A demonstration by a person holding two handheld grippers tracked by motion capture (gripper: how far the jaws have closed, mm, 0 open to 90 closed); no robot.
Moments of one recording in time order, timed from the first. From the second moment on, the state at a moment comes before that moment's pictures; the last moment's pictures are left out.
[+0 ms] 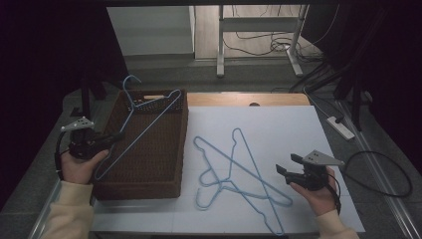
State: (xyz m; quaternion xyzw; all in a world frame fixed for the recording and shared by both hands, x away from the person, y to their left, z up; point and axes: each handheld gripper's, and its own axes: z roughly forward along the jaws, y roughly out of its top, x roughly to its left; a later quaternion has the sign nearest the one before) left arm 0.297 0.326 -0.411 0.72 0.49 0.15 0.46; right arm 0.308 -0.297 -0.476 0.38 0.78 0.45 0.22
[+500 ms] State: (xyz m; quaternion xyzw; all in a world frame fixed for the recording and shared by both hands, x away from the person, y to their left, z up) left arm 0.323 0.324 -0.431 0.75 0.51 0.12 0.40; right arm 0.307 -0.296 -0.476 0.38 0.78 0.45 0.22
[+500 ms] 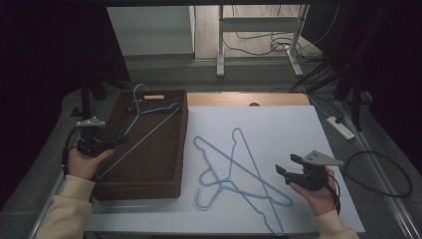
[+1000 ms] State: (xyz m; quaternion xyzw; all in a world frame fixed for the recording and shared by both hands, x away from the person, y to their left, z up) left arm 0.346 0.319 -0.449 0.79 0.52 0.10 0.31; right arm 0.307 -0.295 -0.477 0.38 0.78 0.45 0.22
